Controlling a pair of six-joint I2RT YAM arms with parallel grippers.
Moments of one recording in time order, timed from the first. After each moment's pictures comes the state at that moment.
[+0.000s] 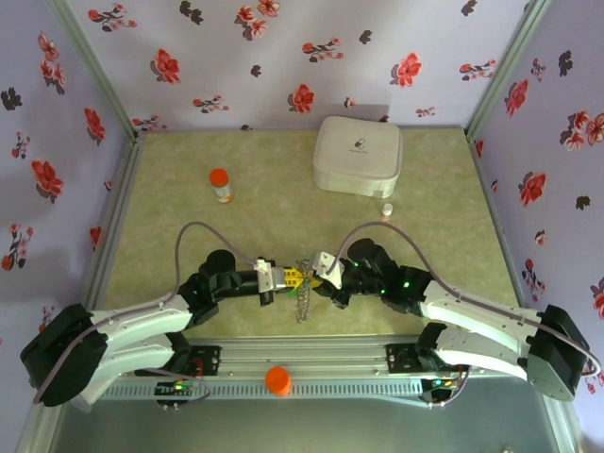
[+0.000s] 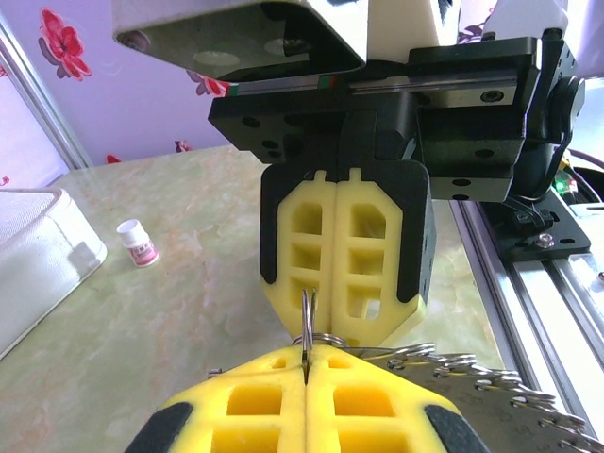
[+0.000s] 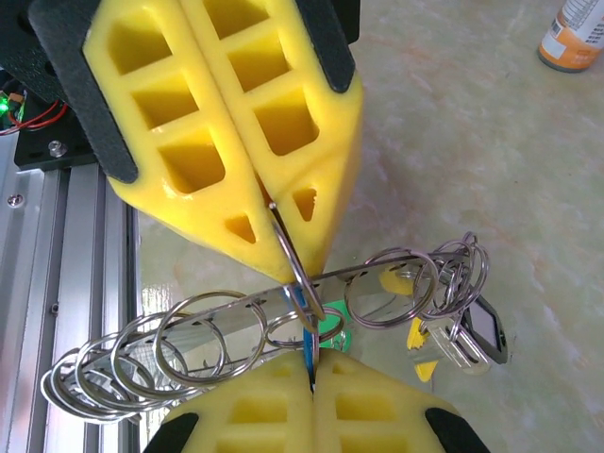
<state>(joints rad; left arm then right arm) -0.89 1.06 0.28 0.62 0.55 0.32 0.96 1.00 0.55 -0.17 -0.34 -0.26</state>
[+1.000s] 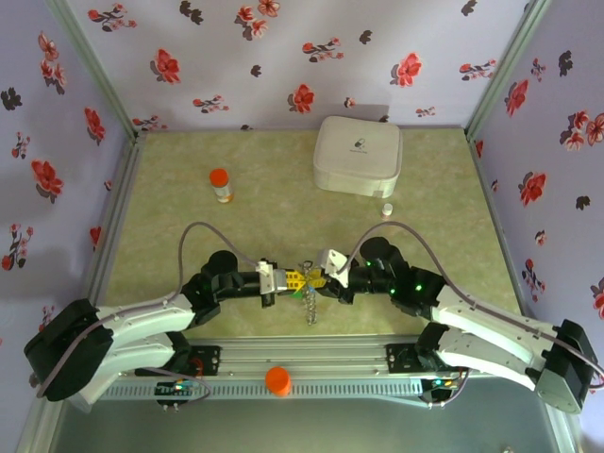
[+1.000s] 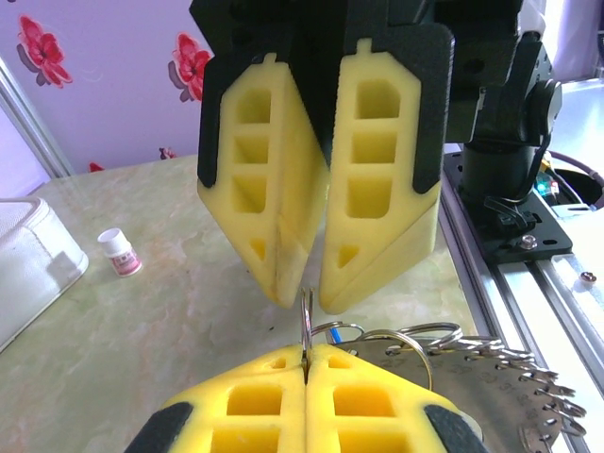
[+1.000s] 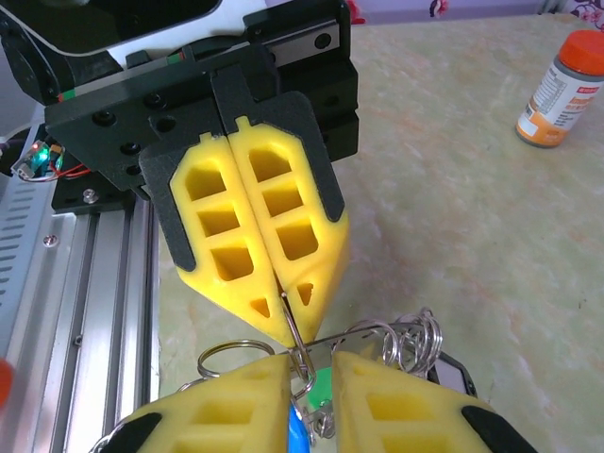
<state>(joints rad) -0.90 1.10 0.27 0.66 0.58 0.32 0.93 0.89 0.55 -0.16 -0.40 -0.27</state>
